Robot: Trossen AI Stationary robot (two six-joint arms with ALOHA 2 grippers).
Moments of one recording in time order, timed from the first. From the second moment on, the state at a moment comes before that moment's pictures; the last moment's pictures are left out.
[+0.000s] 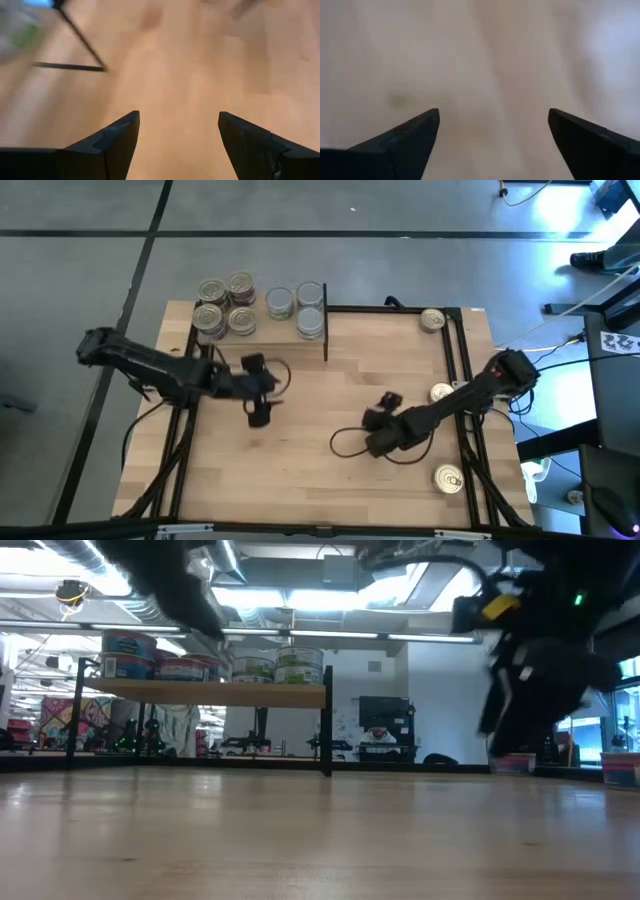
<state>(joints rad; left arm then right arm) -0.22 1.15 0.83 -0.49 -0.38 -0.25 0.46 1.67 0.99 -0.70 0.49 0.69</state>
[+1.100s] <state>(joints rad) -0.40 1.32 0.64 -0.22 -0.52 -0.58 0.06 1.49 0.72 -1.26 0.16 0.97</state>
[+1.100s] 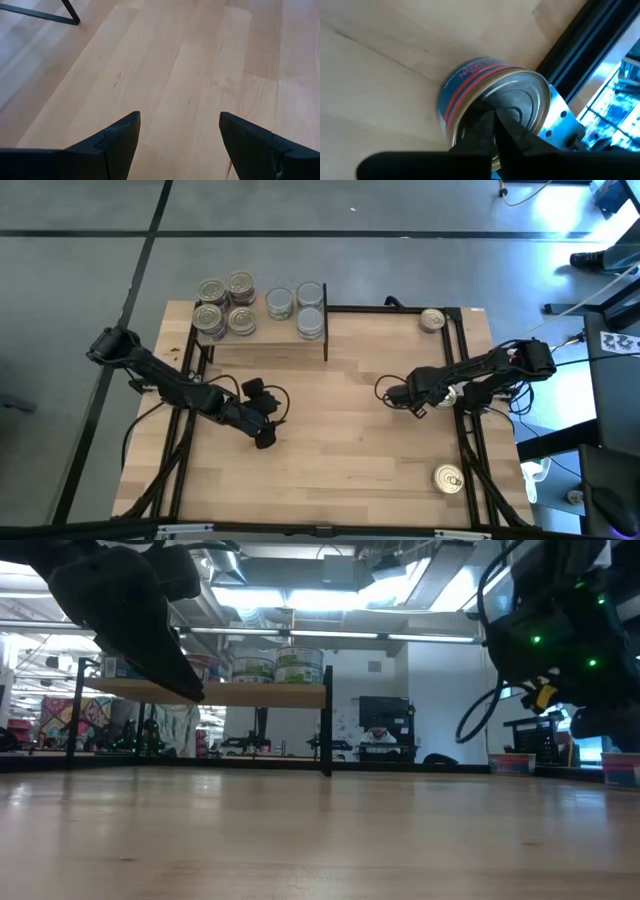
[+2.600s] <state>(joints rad) -0.37 1.32 0.64 -0.08 -0.54 -0.51 0.24 1.78 0.85 0.23 0.11 0.44</state>
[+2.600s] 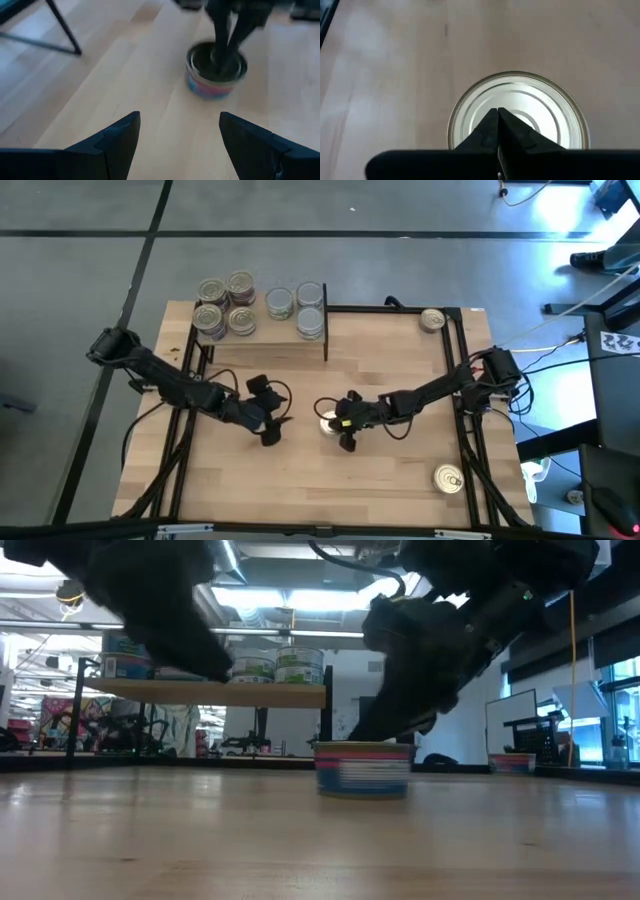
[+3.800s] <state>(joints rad) -0.23 1.92 0.96 0.34 -0.25 -0.23 0.41 1.52 0.85 -0.10 0.31 0.36</state>
